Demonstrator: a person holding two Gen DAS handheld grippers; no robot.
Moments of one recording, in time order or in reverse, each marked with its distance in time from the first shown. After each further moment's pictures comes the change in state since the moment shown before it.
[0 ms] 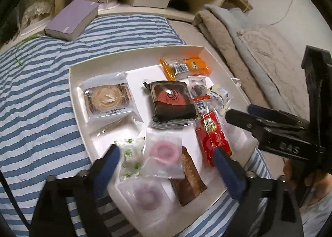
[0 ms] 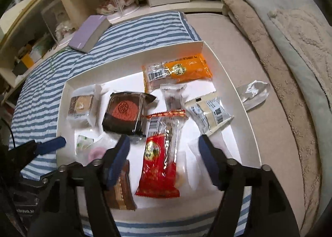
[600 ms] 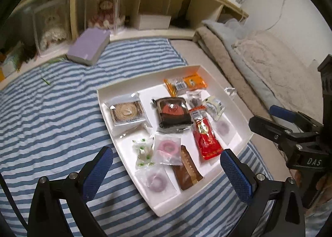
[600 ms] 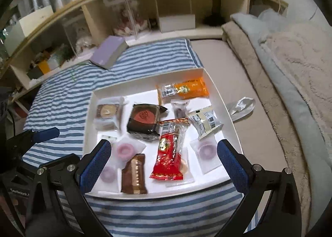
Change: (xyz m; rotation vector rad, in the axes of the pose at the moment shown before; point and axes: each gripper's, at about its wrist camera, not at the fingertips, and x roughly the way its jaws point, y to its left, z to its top) left arm -0.109 -0.026 -0.028 0.057 -0.097 0.089; right arm -0.088 0.017 -0.017 -0.043 -0.154 0.026
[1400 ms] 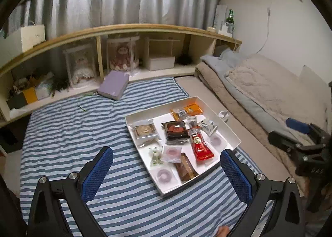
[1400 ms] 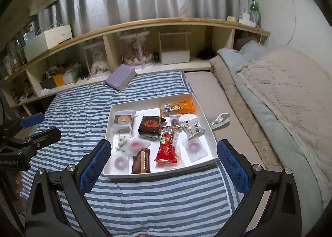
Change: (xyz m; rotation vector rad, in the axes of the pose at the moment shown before) left arm -0.169 -0.038 -0.086 0.064 -0.252 0.109; right arm -0.135 0.012 -0.056 -0.040 -0.222 -0.043
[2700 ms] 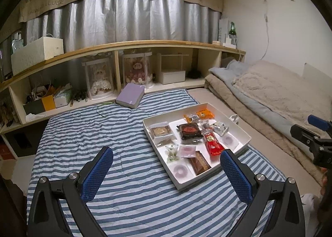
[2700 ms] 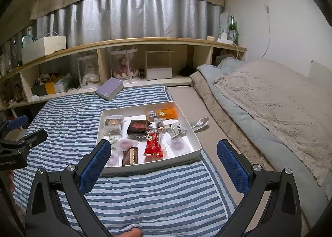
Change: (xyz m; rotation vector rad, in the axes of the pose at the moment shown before) left arm -0.038 -0.006 -0.084 0.023 -0.146 0.086; right arm -0.045 0.010 -0.057 -0.003 -0.156 -0.130
